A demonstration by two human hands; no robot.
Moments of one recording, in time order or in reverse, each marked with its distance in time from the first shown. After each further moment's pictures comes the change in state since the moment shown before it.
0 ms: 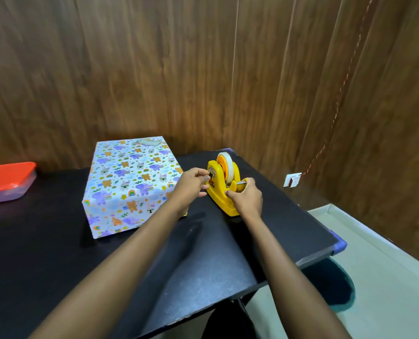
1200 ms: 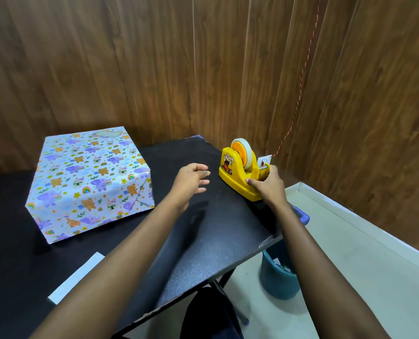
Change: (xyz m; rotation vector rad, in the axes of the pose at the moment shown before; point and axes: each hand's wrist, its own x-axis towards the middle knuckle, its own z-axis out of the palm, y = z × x) left_hand -0.002 -0.007 0.067 -0.047 -0.124 -0.039; right_hand 0.029 0.075 -0.096 -0.040 0.036 0.071
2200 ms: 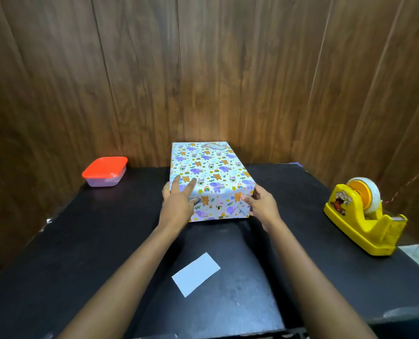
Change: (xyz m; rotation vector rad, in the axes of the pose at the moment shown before) left_hand -0.065 -0.040 -0.230 0.967 0.552 0.065; right_hand -0.063 -0.141 0.193 0.559 -0.553 -0.178
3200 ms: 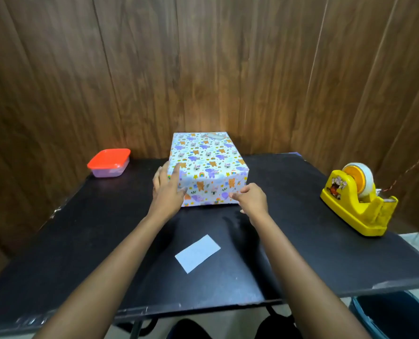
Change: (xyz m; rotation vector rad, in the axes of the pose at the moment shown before) left_hand -0.021 -0.017 -0.016 -0.047 0.094 0.037; right_hand -0.035 -0.004 0.025 -0.356 0.123 0.146
